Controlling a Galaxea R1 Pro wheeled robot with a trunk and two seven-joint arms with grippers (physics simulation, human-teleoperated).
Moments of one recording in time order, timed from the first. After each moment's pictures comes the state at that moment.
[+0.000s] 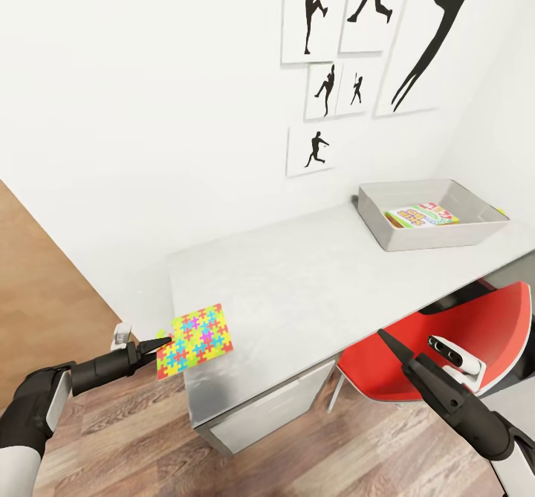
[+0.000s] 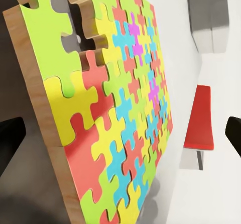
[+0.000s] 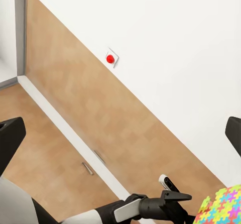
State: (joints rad) left arm -0.57 0.24 0.45 -0.83 0.05 0.85 -1.26; right arm -0.08 -0.19 -0.23 -1.59 -0.95 0.48 1.30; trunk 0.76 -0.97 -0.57
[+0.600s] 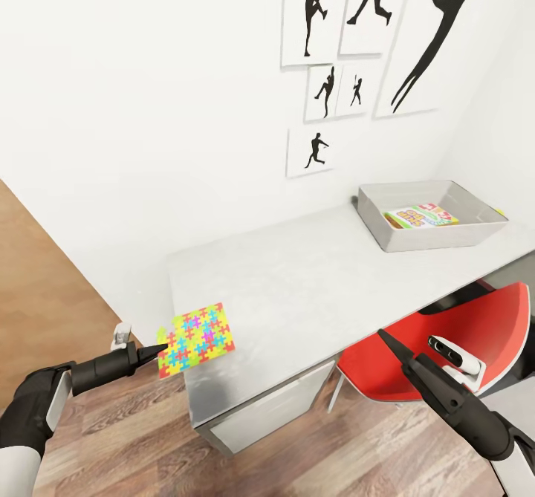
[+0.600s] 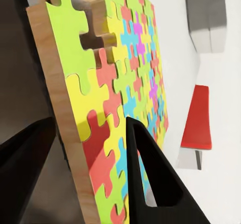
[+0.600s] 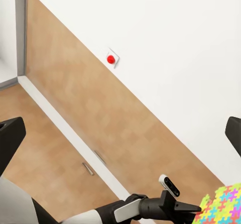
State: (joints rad) left arm -0.57 0.24 0.44 -0.83 0.05 0.85 -1.26; right arm -0.08 -0.19 -0.23 -1.59 -0.95 0.48 1.30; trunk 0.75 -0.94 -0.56
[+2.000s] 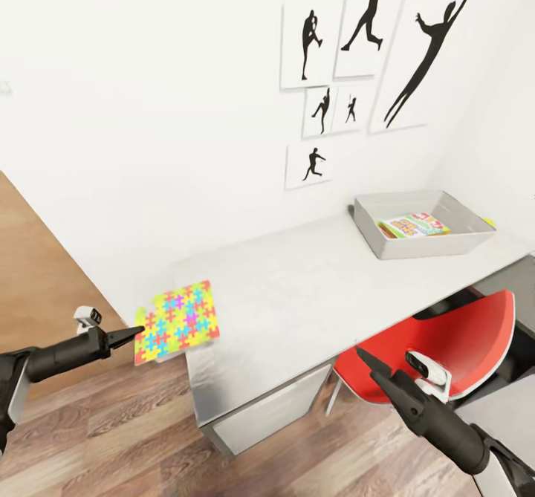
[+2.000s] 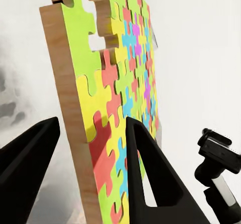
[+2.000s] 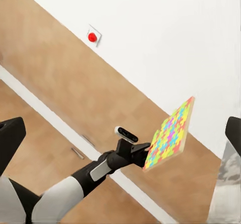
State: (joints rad) left arm -0.57 0.35 0.43 -0.96 0.05 0.93 -1.57; right arm -0.04 -0.14 -0.19 -1.59 -0.82 0.48 1.23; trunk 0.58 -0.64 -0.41
